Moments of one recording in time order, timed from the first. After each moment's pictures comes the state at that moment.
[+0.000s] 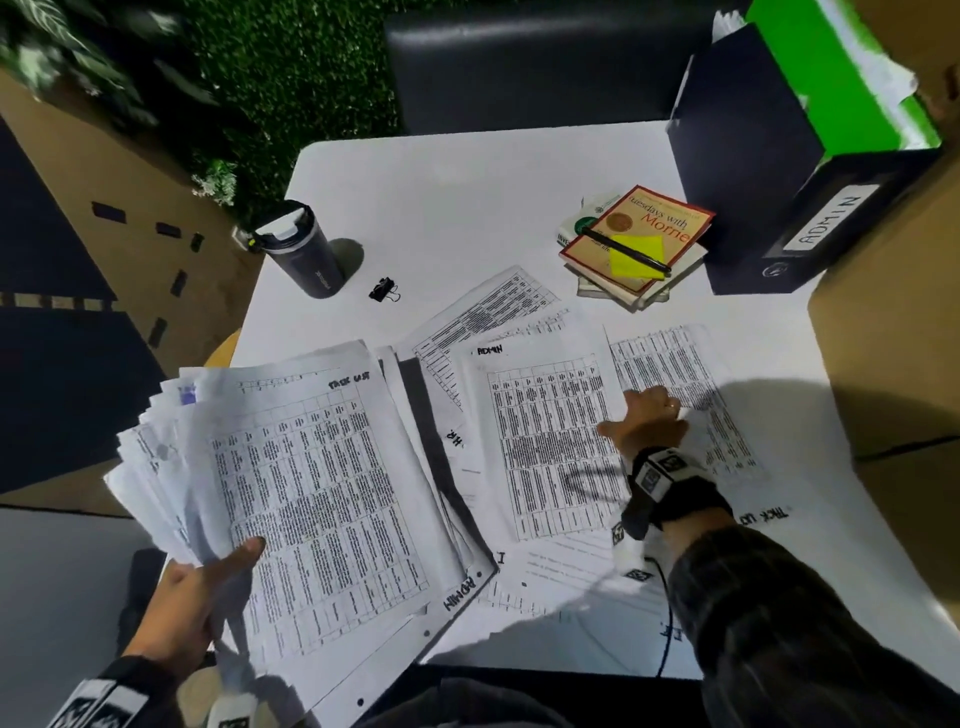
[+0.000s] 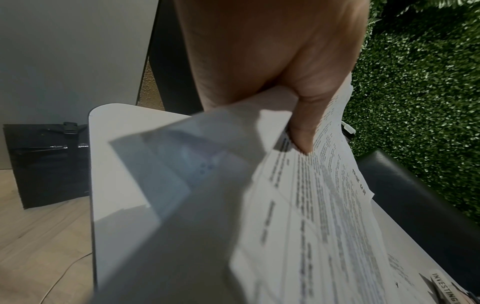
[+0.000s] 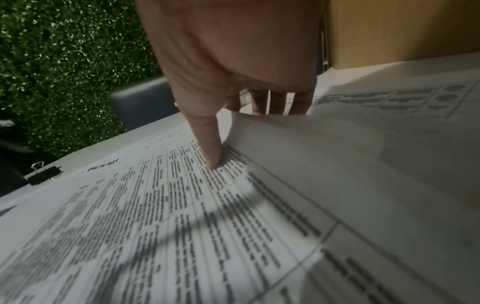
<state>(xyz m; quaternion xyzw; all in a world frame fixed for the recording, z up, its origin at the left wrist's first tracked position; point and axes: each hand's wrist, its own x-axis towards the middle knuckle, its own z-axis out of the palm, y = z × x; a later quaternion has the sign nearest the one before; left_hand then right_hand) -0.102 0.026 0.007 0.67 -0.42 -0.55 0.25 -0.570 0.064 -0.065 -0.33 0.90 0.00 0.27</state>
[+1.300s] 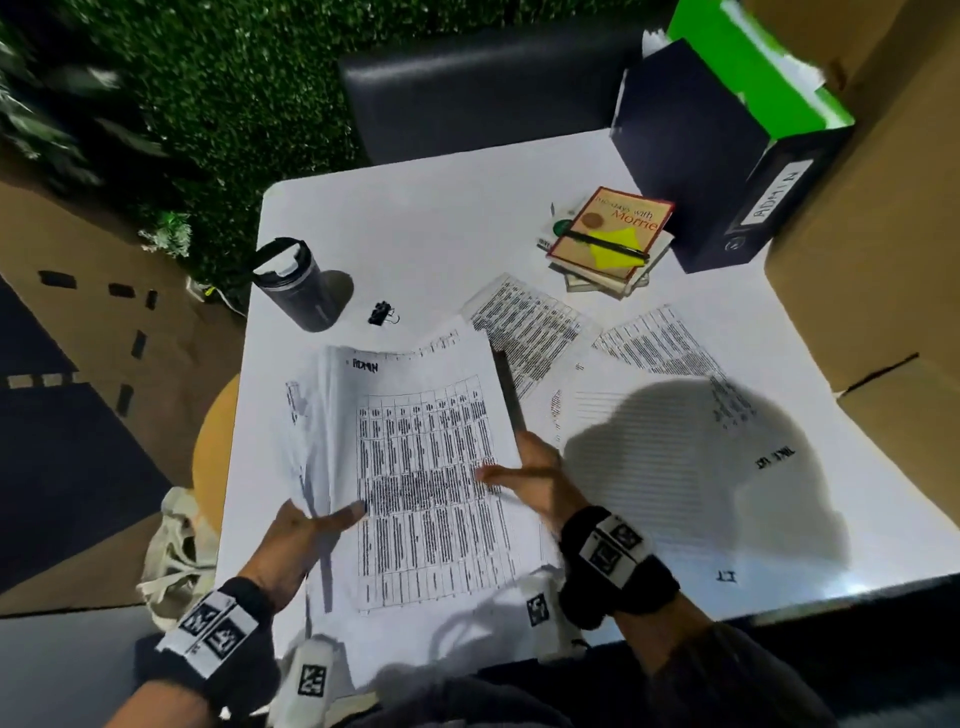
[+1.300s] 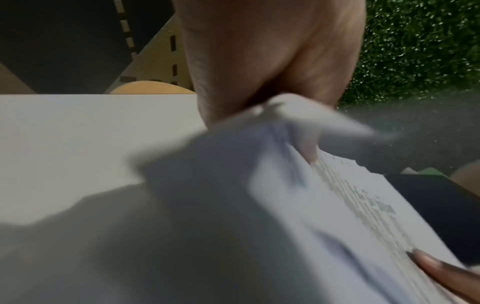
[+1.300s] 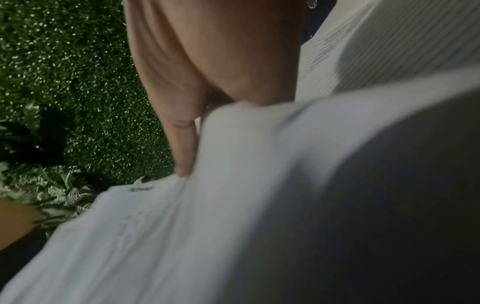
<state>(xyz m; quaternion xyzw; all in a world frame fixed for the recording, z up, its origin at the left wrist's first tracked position) -0.139 -0.048 0.024 0.56 -0.52 -0.63 0.11 -0.376 0.061 -0.023 -0.18 0.61 -0.51 0.58</state>
